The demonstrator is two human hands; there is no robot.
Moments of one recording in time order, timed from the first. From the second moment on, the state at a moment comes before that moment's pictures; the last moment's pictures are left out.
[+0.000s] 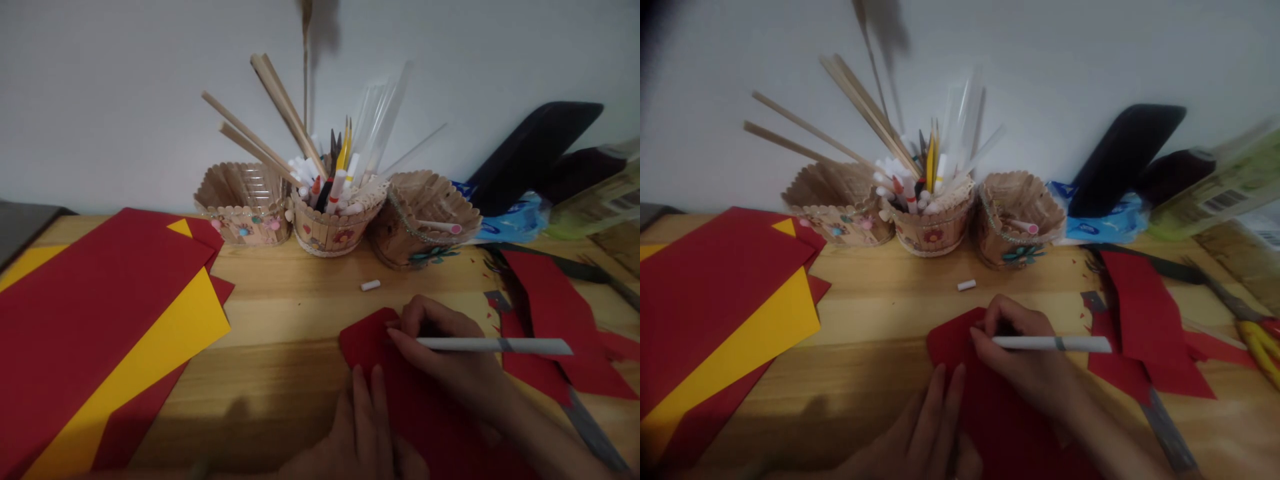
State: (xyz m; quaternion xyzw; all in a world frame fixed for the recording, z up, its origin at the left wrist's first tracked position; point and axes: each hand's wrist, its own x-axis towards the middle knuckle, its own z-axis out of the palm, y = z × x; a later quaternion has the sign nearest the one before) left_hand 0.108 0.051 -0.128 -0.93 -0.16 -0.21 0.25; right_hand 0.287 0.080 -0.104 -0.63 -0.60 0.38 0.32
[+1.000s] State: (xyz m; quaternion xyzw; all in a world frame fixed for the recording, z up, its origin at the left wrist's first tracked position) left_hand 0.117 0.054 -0.122 -0.92 -0.22 -0.27 0.18; right_hand 0.289 0.078 -0.108 -0.64 -0.62 0.36 0.29
